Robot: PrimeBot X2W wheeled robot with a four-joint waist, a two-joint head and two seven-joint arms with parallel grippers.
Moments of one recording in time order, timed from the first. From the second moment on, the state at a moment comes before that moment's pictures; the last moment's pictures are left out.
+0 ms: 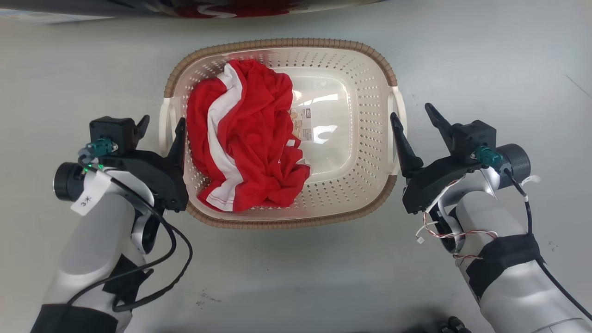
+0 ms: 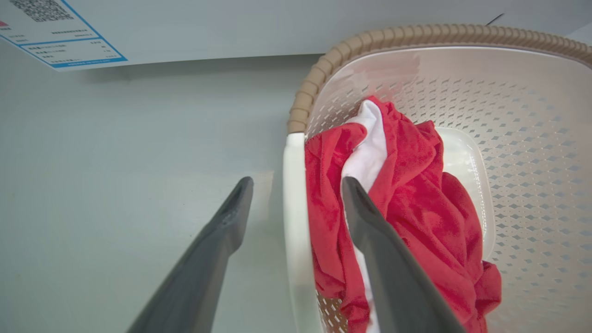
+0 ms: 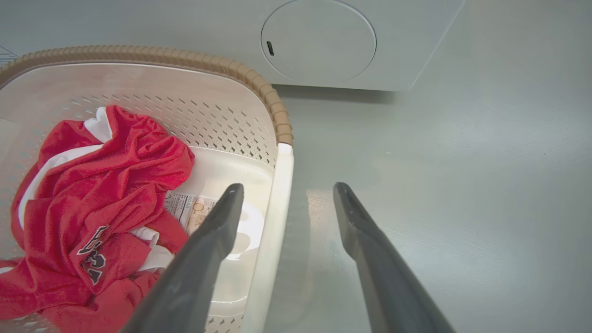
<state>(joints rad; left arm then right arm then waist) -0.75 0.17 -0.31 0.78 -0.45 -0.06 -0.05 -0.75 -0.09 0.38 0.72 0.23 0.03 -0.19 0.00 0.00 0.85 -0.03</state>
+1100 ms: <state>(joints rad) -0.90 0.10 -0.34 1.06 -0.50 -0.11 -0.02 -0.86 -0.06 0.42 0.96 0.25 0.08 -0.22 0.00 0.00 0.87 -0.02</state>
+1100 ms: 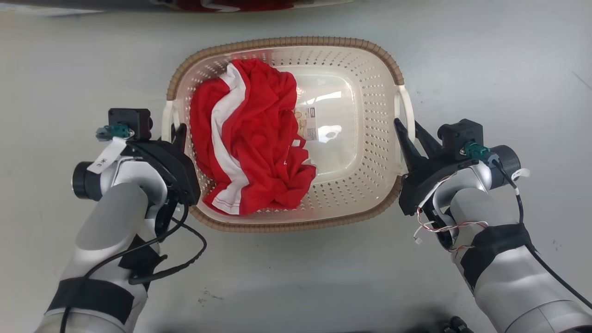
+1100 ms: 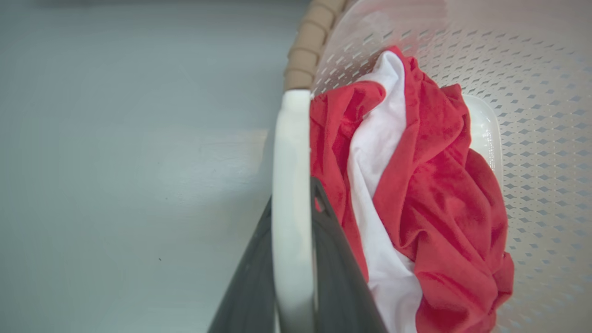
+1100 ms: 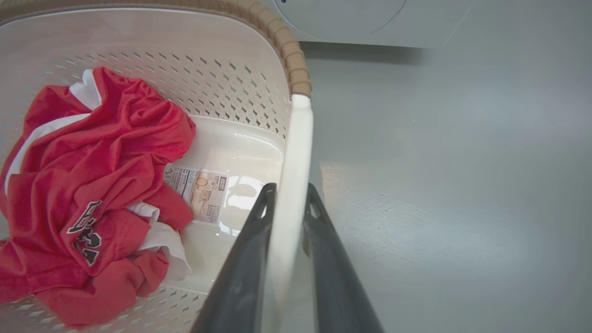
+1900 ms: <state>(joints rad) -0.90 0.03 -0.34 1.23 -0.57 -0.12 0.08 -0.89 -0.06 0.48 1.16 0.27 0.13 -0.13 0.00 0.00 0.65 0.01</state>
